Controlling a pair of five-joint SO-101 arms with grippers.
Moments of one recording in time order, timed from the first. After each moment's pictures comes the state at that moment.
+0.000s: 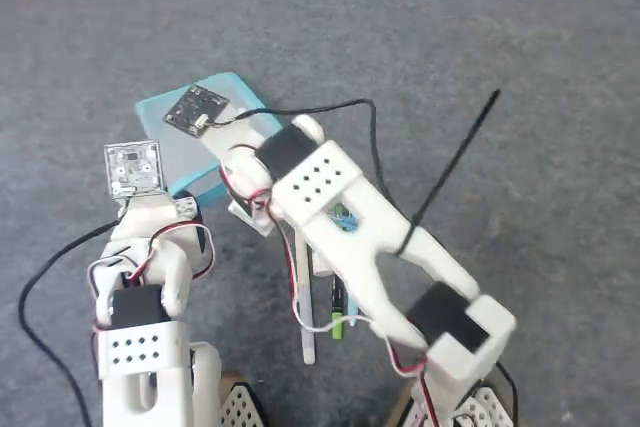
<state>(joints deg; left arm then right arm) -14.9 -70.2 76.3 47.9 3.6 -48.8 12.3 -16.0 85.7 10.9</state>
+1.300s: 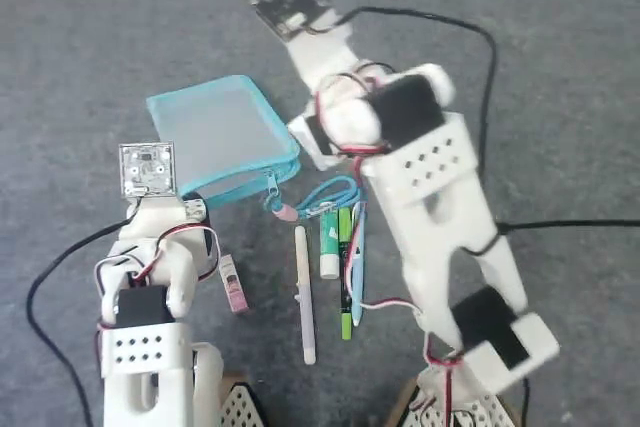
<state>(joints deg) -12.8 -70.2 77.2 47.1 2.2 -34.5 3.1 -37.5 100.2 10.8</state>
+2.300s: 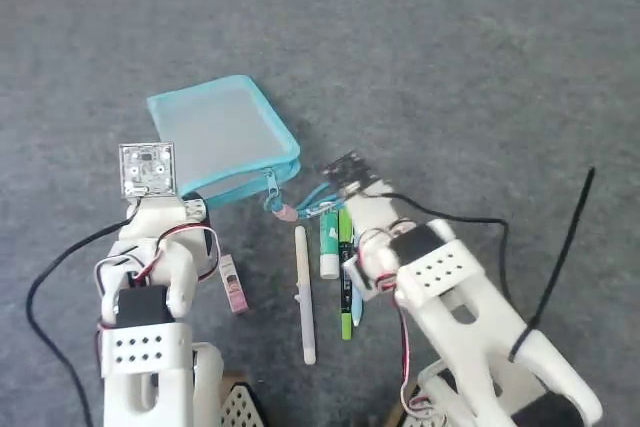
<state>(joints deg) -12.8 -70.2 77.2 47.1 2.2 -33.1 -31.7 56.7 59.4 3.8</state>
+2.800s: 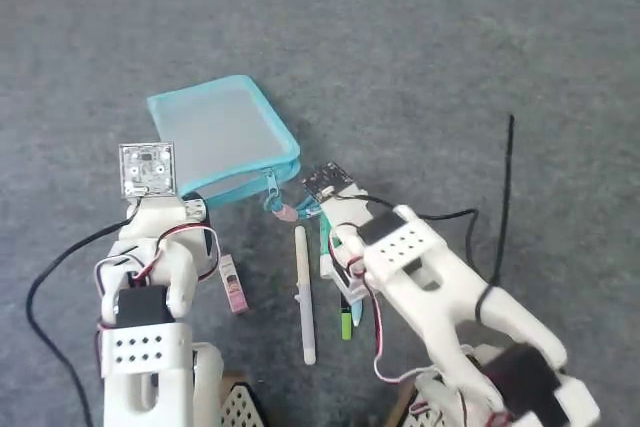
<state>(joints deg) -12.8 -70.2 77.2 47.1 2.2 -37.7 -15.9 49.7 60.4 0.8</state>
